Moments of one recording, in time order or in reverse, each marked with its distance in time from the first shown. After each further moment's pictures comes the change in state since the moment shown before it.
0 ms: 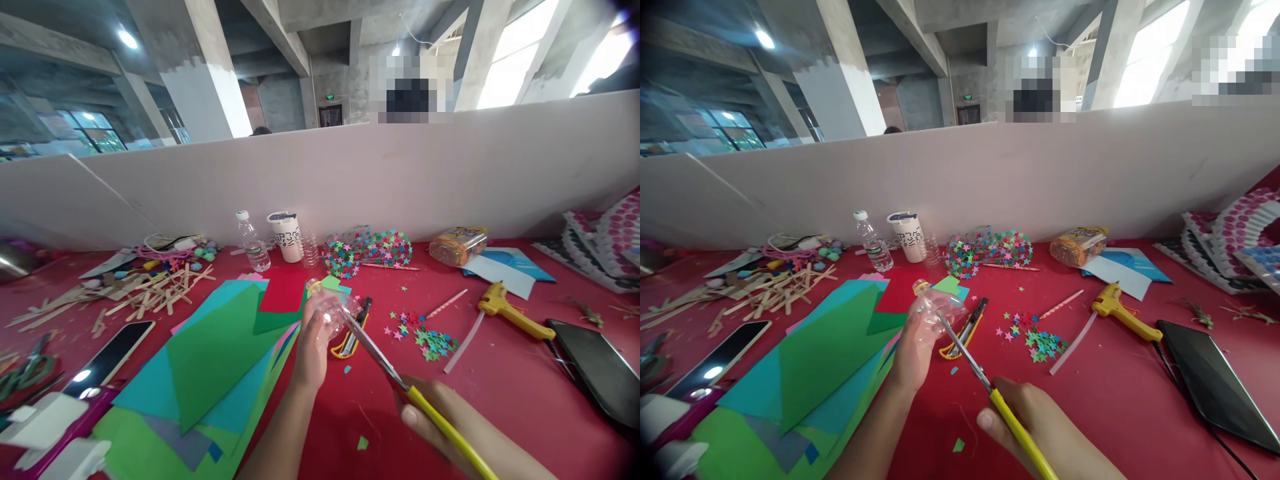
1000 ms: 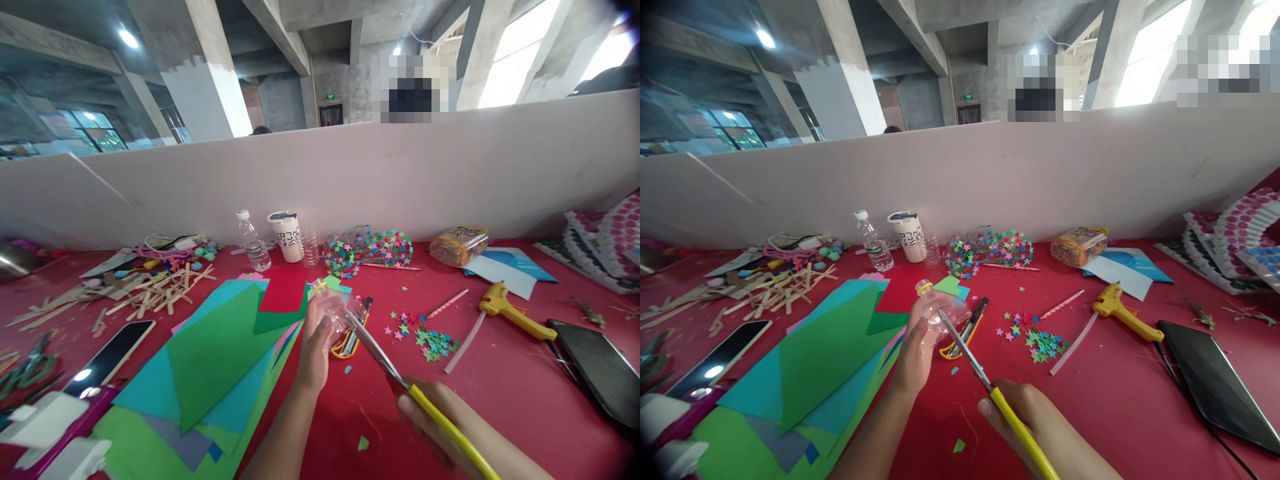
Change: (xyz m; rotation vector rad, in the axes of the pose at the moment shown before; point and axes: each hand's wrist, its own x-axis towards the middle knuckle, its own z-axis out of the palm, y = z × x) left_hand -0.007 0.001 0.004 0.125 -0.053 0.039; right_hand 0.001 -0.005 0.002 0.140 -0.051 0.130
